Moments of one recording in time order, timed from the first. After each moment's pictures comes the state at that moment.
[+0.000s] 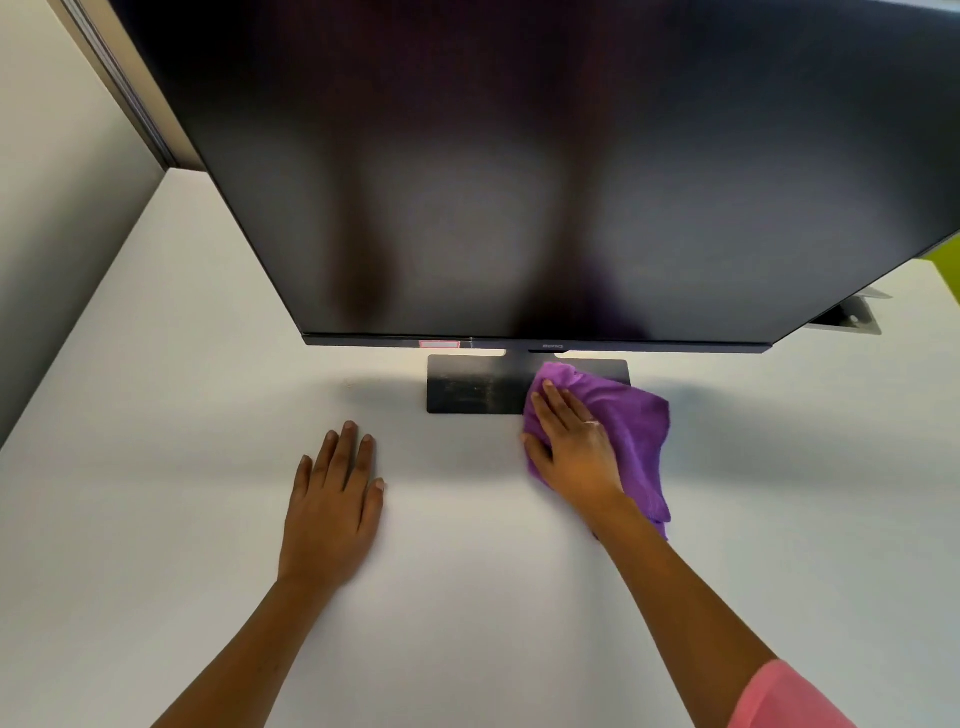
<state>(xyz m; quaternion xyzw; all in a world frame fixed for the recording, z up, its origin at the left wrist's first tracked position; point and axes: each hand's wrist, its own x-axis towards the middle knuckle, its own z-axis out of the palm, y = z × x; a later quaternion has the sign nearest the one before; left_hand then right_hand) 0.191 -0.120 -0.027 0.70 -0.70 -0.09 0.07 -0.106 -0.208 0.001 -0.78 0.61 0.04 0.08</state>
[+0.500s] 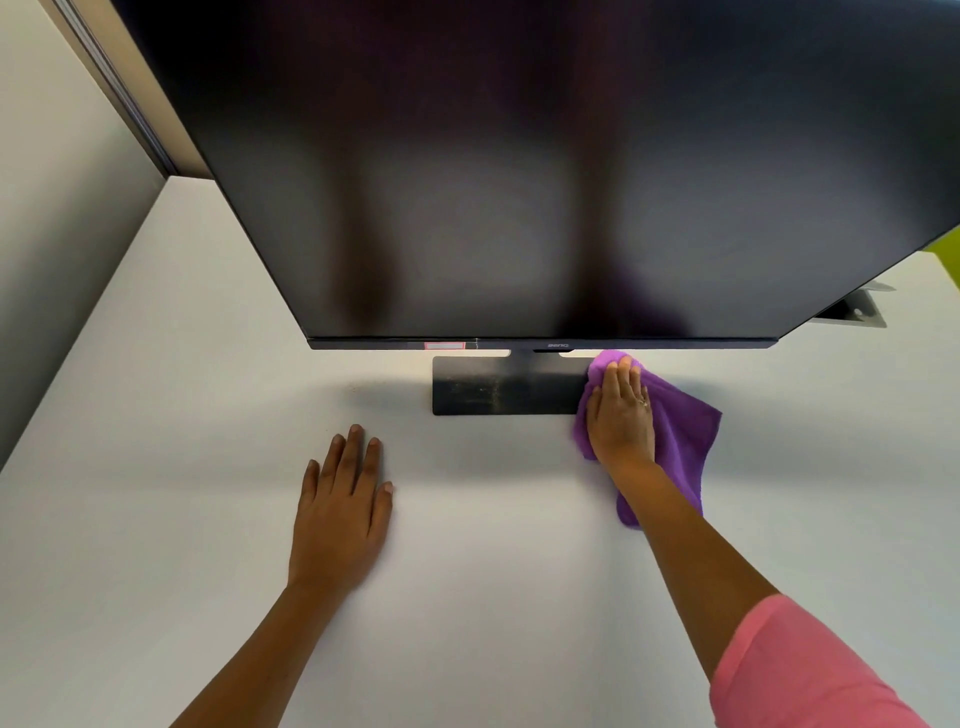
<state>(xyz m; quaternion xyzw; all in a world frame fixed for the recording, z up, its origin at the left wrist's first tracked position) 0.190 -0.121 -0.026 0.70 -0.70 -0.09 0.06 -0.132 -0.247 -0.002 -0.65 0.75 -0.06 0.11</state>
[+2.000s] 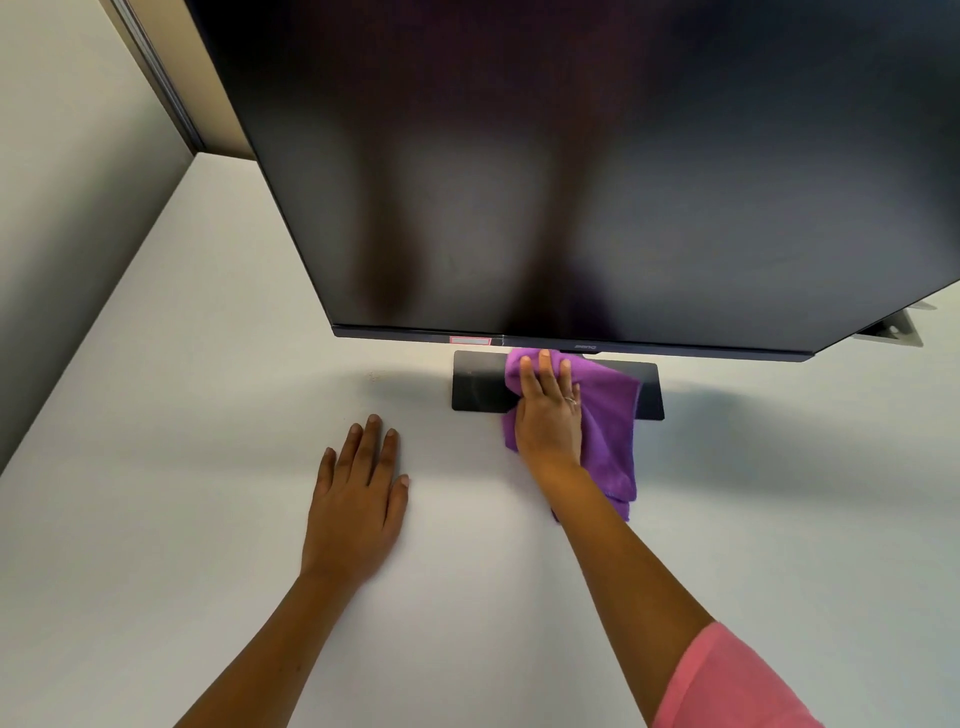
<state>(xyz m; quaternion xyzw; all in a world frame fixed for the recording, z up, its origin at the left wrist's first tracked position) 0.189 -0.121 -0.026 0.70 -0.70 -0.08 0.06 -0.026 -0.243 -0.009 -0.74 0.66 -0.10 0.12</state>
